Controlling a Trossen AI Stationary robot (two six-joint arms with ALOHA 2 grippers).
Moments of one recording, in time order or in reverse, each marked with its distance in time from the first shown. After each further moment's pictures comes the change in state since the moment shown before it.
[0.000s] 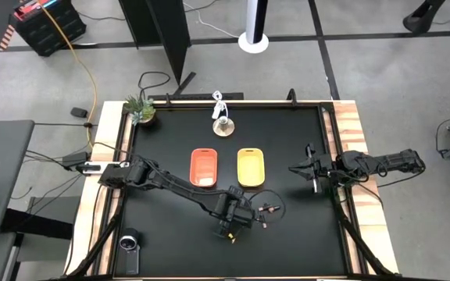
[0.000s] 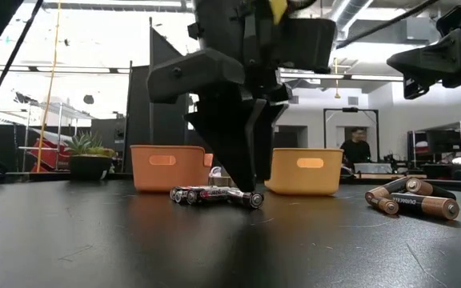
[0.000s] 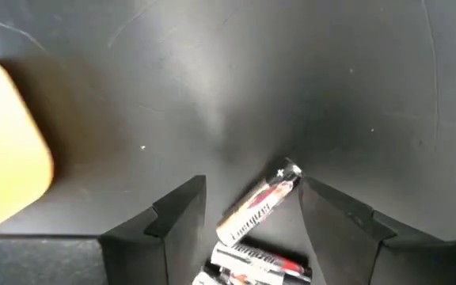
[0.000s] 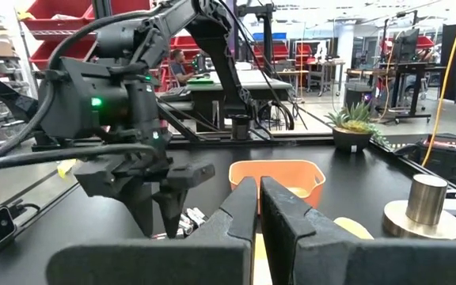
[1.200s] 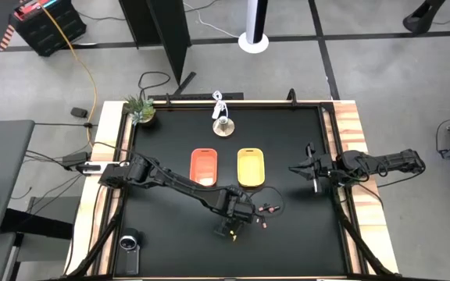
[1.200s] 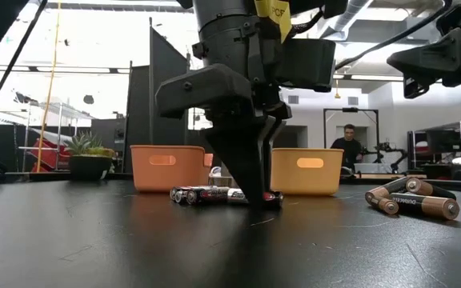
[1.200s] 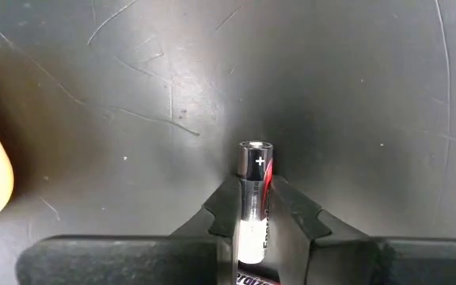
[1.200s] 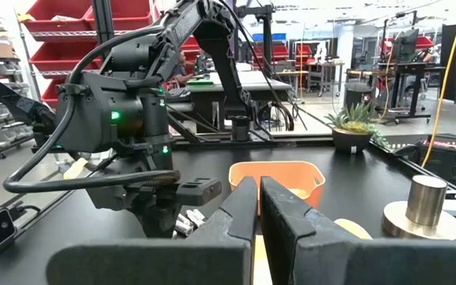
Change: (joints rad) left arm 0.027 -0.002 -0.060 0.094 0.064 -0.017; right arm 0.000 0.000 0.010 0.000 0.000 0.000
